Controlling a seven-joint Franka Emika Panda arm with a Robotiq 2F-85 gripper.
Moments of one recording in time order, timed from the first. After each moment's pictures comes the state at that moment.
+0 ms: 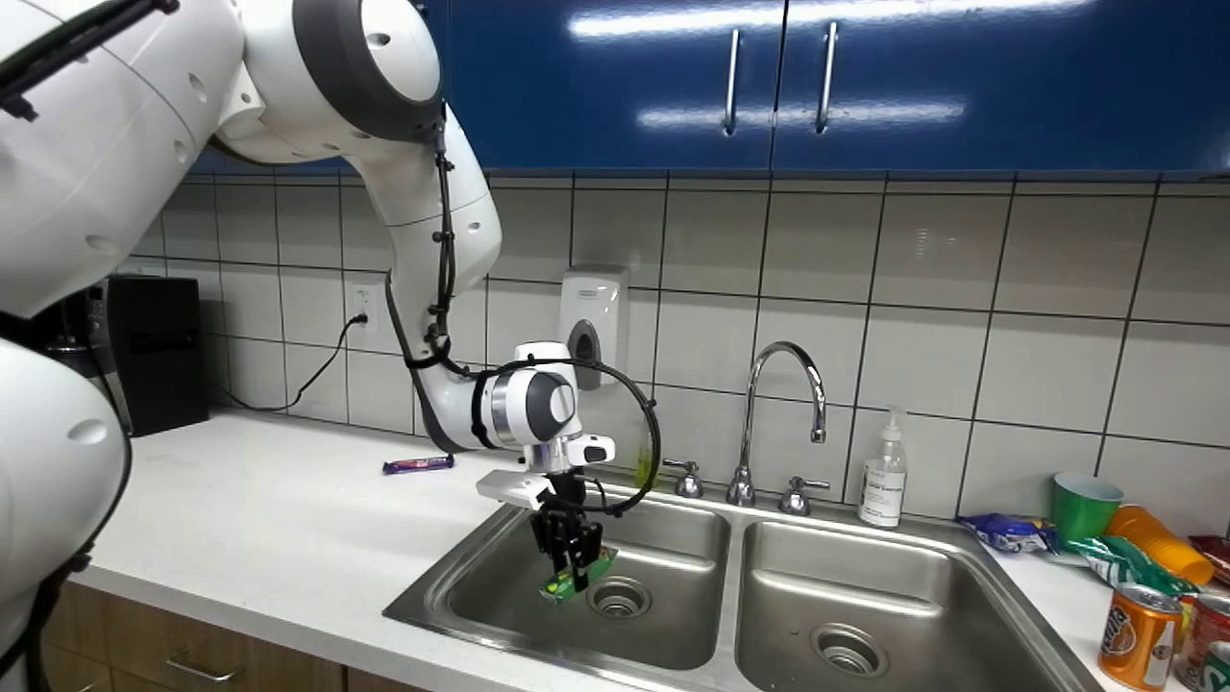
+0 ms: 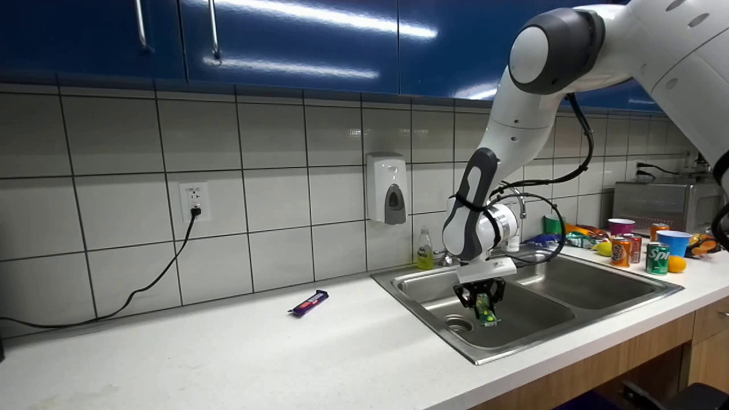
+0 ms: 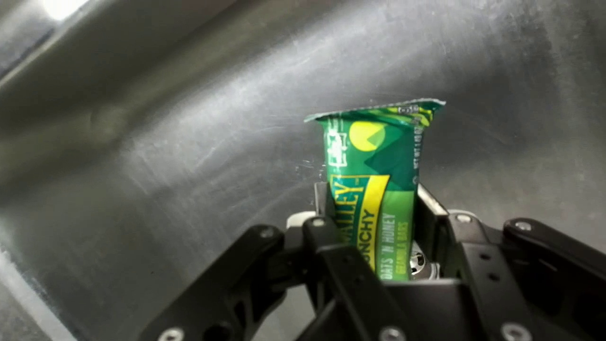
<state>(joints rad) 0.07 0.61 -0.24 -2.09 -0.18 2.65 0.45</state>
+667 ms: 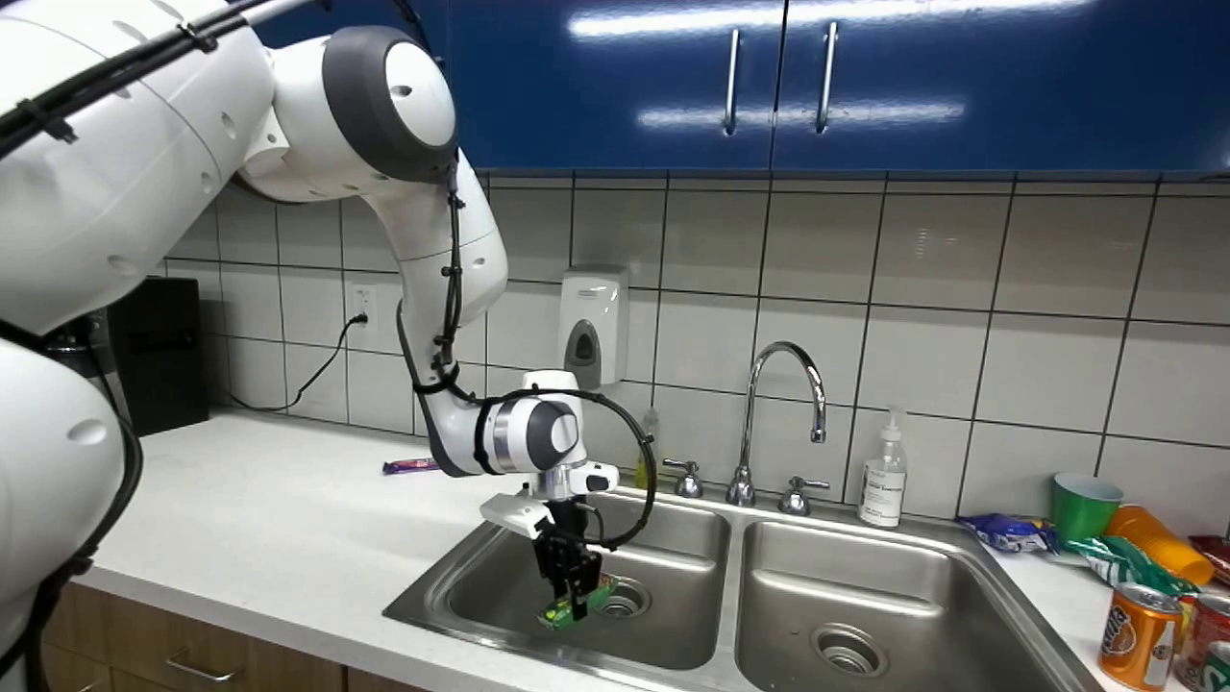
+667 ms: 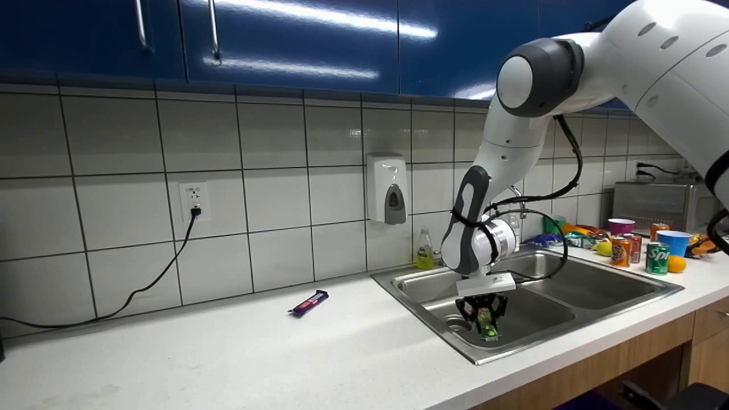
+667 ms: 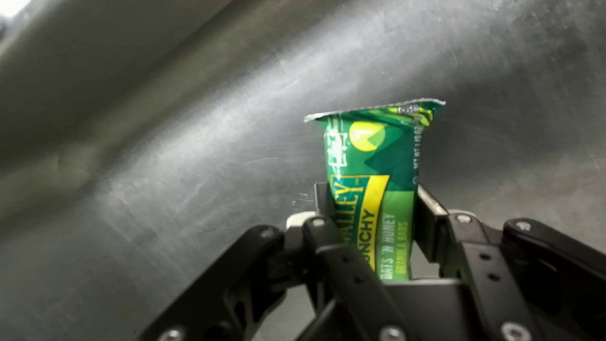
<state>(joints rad) 0.07 0.71 -0.24 -2.04 -0.10 2.67 0.45</state>
